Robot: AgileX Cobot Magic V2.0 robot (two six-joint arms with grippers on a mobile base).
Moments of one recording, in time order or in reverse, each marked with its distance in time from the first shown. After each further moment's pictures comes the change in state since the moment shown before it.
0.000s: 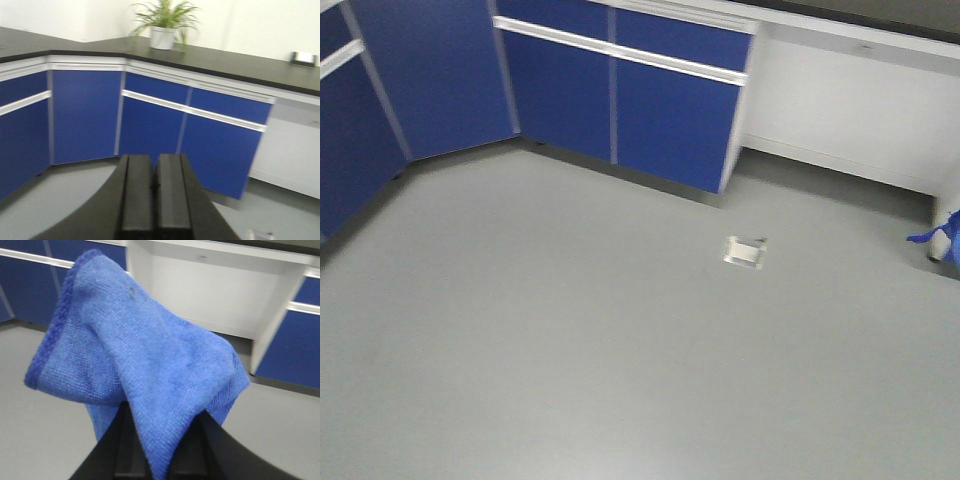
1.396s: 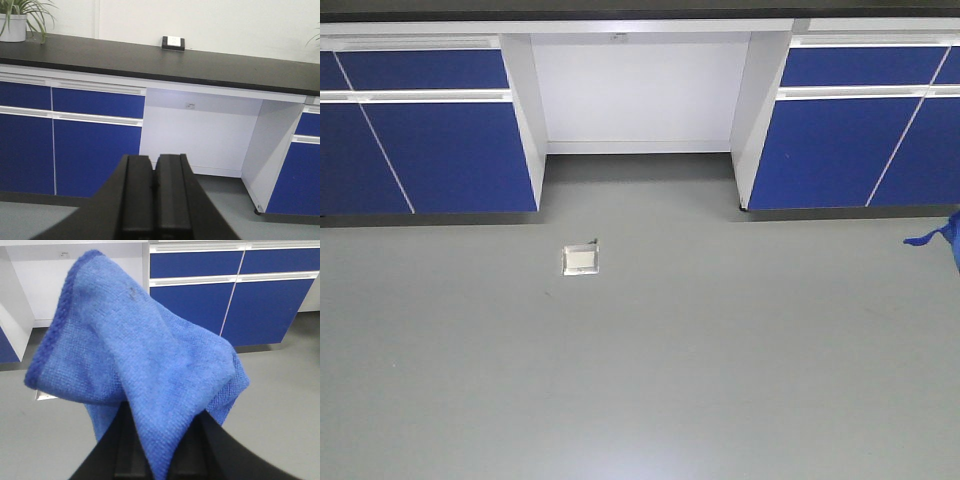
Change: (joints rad) left arm 0.000 0.000 0.000 0.000 0.000 0.000; right arm 0.000 0.000 0.000 0.000 0.001 0.000
